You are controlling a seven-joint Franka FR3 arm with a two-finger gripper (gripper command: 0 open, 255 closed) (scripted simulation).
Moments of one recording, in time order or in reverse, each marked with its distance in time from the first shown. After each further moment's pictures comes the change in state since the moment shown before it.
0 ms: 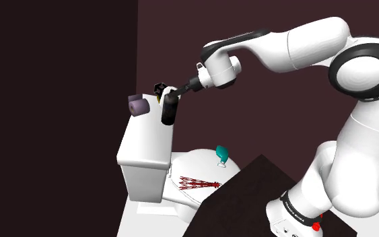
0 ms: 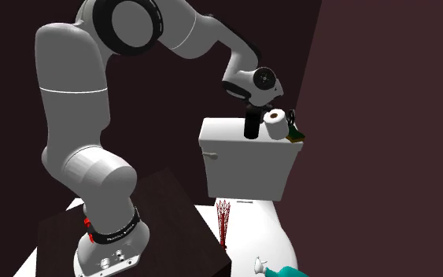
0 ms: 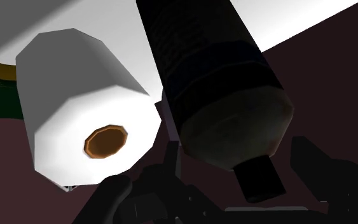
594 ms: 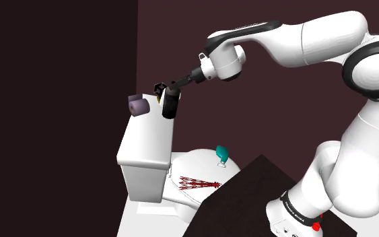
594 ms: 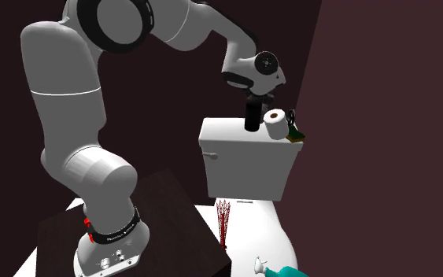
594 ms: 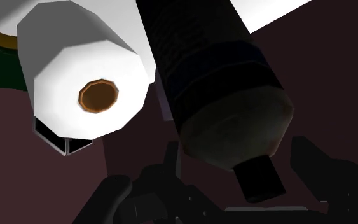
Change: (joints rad) arm 0.017 -0.072 -0.019 0.007 -0.129 -0.008 0.132
